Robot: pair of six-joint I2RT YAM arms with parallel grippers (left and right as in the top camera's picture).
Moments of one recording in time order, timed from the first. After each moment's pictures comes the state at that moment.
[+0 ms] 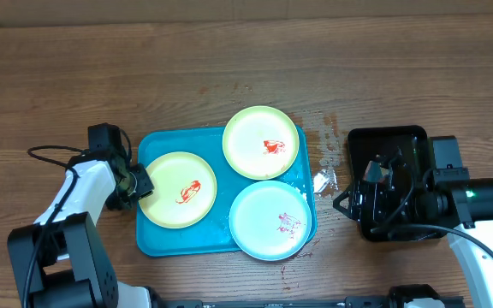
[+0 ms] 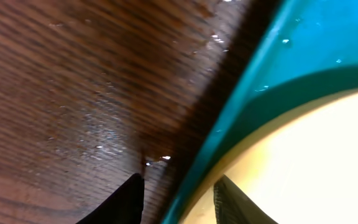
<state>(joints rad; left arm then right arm) 0.21 1.64 0.86 -0.68 0.00 -0.27 0.06 1.08 0.97 -1.27 -0.52 0.25</state>
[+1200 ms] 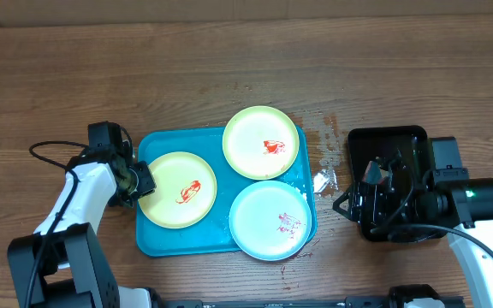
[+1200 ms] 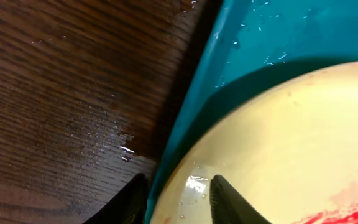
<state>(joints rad) 0.20 1.60 0.86 -0.68 0.04 -0.23 0.06 1.08 0.97 -1.29 -0.53 0.25</state>
